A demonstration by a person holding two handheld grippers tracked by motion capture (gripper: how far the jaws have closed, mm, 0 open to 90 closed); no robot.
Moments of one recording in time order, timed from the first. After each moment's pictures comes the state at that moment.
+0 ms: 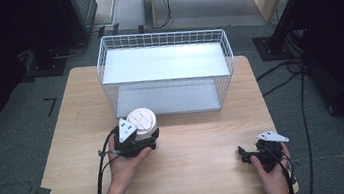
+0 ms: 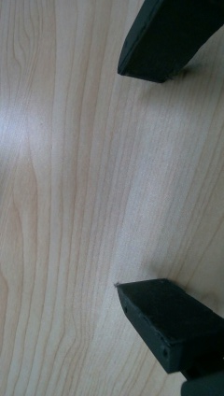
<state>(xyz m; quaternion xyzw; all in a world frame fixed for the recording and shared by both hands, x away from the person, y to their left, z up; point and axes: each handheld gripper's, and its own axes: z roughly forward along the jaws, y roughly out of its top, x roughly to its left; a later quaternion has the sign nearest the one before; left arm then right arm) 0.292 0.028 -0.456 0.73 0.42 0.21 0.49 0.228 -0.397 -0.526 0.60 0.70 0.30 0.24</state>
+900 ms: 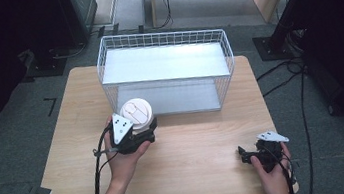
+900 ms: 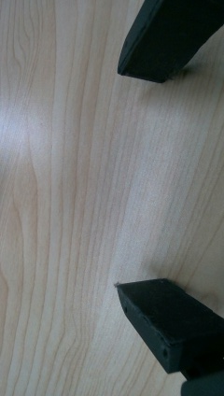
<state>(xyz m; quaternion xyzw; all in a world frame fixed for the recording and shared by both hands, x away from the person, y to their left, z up) 0.284 0.027 -0.416 0.69 0.40 0.28 0.54 0.228 -0.397 -0.526 0.60 0.70 0.30 0.24</state>
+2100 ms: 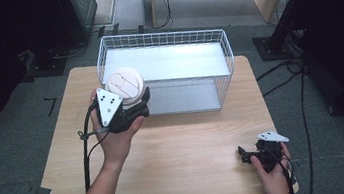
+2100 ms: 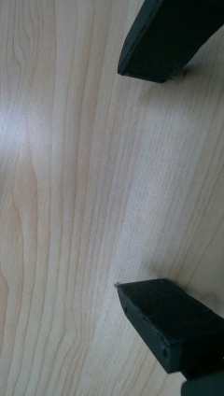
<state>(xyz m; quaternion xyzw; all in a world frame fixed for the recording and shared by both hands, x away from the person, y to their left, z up) 0.295 0.027 -0.325 0.63 0.38 0.36 0.57 0.228 -0.397 -0.526 0.60 0.70 0.30 0.24</state>
